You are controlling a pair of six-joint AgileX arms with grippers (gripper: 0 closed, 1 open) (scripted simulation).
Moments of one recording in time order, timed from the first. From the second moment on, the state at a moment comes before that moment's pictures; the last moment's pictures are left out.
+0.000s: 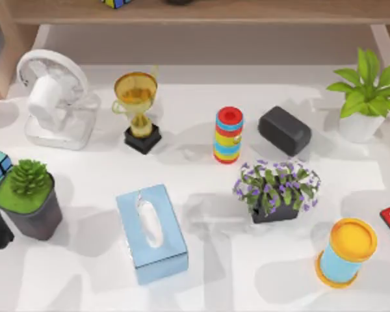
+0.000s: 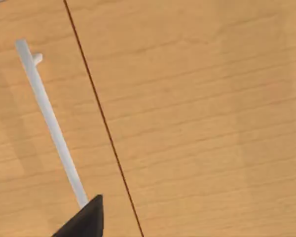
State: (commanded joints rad) left arm 0.00 0.00 0.00 0.00 0.00 0.00; right arm -0.39 1.95 0.91 1.01 -0.35 -1.32
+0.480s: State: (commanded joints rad) left arm 0.00 0.00 0.00 0.00 0.00 0.00; right arm -0.46 2.30 1.10 1.21 -0.42 -1.56
